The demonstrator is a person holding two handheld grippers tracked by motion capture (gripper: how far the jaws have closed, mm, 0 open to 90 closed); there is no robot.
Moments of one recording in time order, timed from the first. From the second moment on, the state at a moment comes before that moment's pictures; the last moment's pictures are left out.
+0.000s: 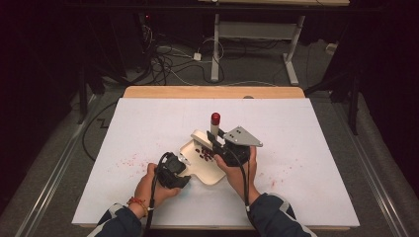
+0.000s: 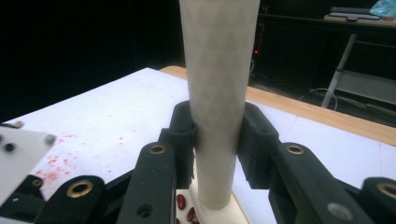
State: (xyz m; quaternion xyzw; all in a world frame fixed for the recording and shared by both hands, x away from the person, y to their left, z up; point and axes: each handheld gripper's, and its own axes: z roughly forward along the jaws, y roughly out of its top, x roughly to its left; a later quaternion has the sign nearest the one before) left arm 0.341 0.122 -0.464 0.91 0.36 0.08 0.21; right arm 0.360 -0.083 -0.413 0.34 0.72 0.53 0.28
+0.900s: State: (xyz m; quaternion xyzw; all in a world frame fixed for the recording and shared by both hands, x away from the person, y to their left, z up) left arm 0.338 0.129 -0.465 0.92 0.33 0.08 0.21; right arm 0.360 -0.137 -0.373 0.34 0.70 0.56 0.28
